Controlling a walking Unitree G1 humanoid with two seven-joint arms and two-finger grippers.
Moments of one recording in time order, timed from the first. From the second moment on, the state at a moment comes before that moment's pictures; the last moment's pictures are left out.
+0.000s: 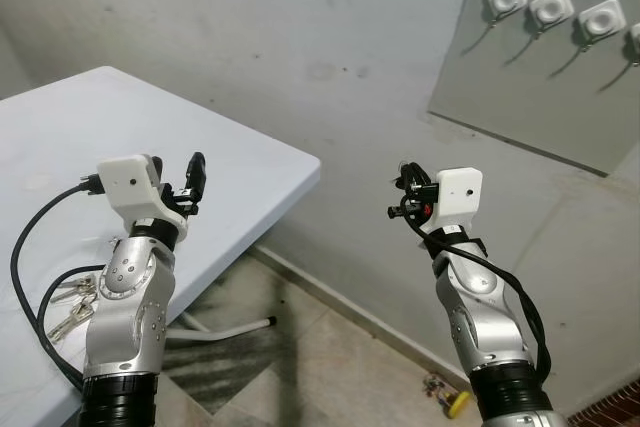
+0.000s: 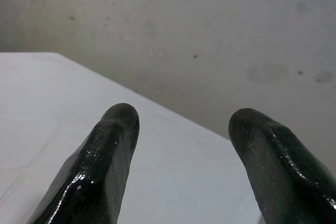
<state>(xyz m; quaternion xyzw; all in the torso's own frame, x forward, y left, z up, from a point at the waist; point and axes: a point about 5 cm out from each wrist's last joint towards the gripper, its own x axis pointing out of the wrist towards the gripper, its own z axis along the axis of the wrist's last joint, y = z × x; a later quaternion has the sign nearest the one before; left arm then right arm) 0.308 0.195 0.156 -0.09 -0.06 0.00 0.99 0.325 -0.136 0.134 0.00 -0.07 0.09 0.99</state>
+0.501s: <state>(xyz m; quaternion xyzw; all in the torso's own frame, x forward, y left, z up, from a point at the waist) 0.309 0.193 0.155 -0.09 -0.05 -0.01 0.99 0.325 -0.134 0.134 0.00 -0.07 0.10 0.99</state>
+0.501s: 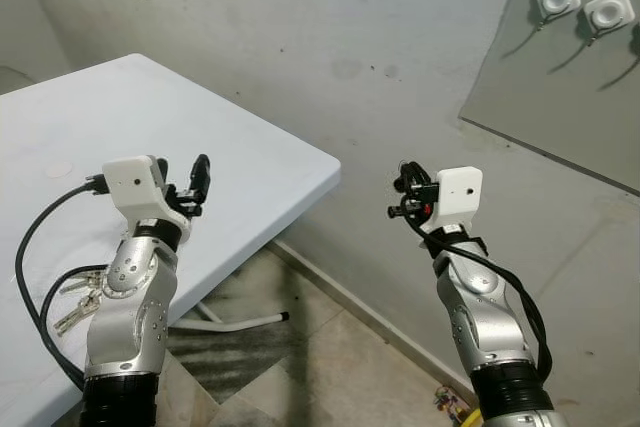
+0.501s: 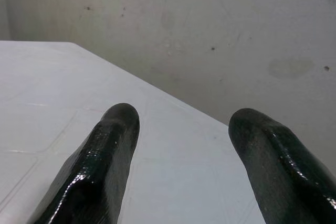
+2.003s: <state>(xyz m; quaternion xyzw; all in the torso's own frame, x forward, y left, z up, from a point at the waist) 0.310 0.181 0.157 -0.11 -0.06 -0.03 0.99 0.326 -0.137 0.132 0.00 -0.06 0.10 0.99</state>
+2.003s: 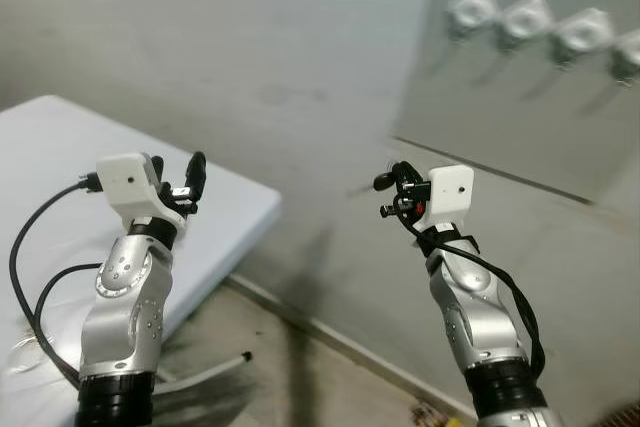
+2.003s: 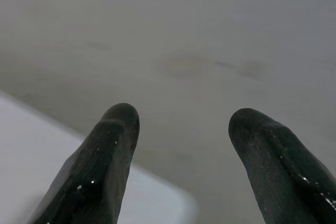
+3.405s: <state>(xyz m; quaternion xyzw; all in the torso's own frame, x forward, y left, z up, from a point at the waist) 0.338 0.122 0.209 0.05 -0.10 -0.21 0.97 0.364 -0.111 0.196 0.02 -0.15 0.17 0.97</state>
